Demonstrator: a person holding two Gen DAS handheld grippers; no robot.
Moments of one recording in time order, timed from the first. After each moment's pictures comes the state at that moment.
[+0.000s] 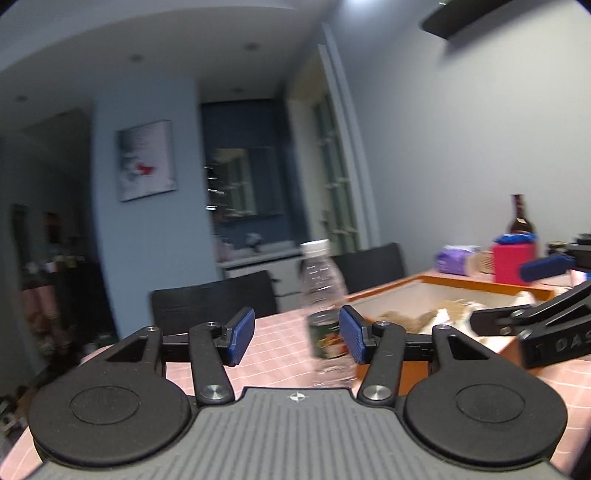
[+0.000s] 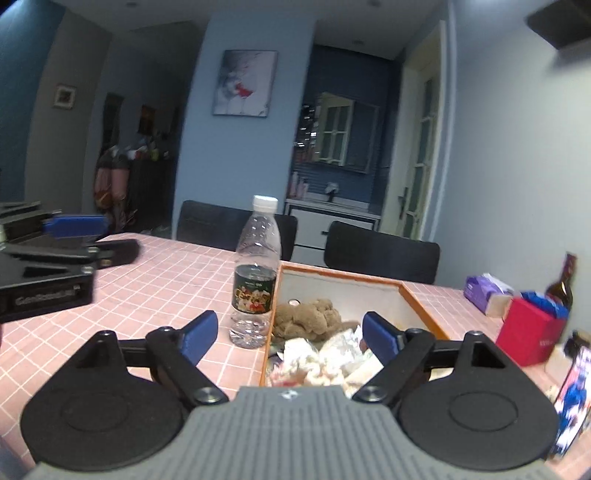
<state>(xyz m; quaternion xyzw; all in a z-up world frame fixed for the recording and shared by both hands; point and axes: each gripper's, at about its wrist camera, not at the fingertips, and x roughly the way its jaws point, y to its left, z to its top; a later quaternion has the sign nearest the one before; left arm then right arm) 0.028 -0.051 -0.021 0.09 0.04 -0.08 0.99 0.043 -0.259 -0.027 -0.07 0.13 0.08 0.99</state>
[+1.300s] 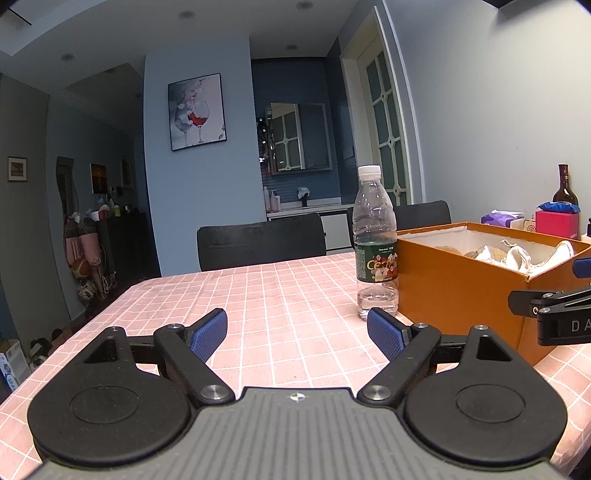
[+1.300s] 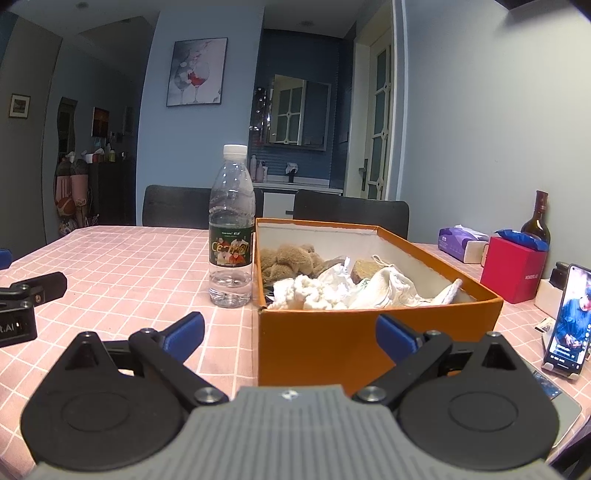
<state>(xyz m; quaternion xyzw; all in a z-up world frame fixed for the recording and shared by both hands) 0.009 -0.024 -0.061 0.07 0.11 -0.01 0.99 0.040 -0.250 -0.089 -0.03 0.15 0.01 0.99</state>
